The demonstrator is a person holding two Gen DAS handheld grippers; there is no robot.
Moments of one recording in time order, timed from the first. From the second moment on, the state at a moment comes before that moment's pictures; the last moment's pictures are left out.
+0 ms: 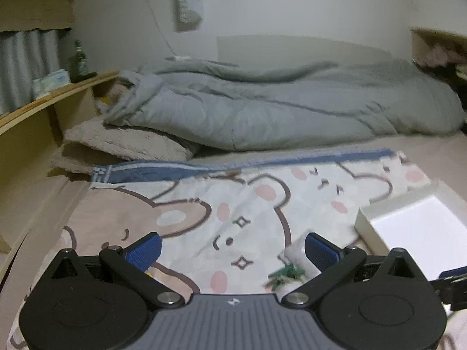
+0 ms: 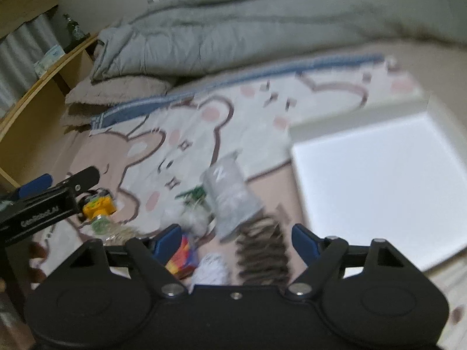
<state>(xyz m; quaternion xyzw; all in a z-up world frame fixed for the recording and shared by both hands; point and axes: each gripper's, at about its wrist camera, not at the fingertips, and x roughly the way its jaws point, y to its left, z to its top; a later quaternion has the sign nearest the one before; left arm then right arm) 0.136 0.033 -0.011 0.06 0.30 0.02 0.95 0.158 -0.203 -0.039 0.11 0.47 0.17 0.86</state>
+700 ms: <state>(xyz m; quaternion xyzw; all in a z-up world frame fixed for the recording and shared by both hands) 0.152 0.071 -0.072 0.08 0.40 -0.07 0.91 0.167 -0.144 -0.133 0.14 0.62 0.17 0.76</state>
